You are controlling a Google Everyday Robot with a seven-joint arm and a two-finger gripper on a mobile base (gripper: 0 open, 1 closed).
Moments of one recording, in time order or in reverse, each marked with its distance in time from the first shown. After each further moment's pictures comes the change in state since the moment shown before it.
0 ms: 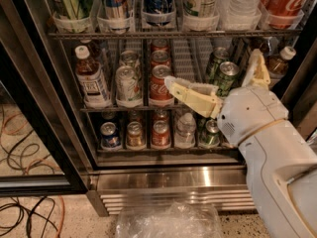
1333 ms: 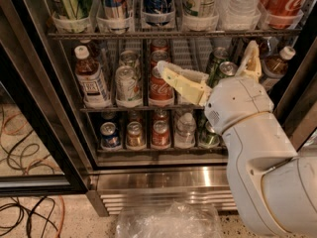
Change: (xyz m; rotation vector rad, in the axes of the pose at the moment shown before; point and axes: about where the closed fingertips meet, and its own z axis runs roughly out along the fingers) arm -0.012 0.002 0.020 0.075 -0.073 0.012
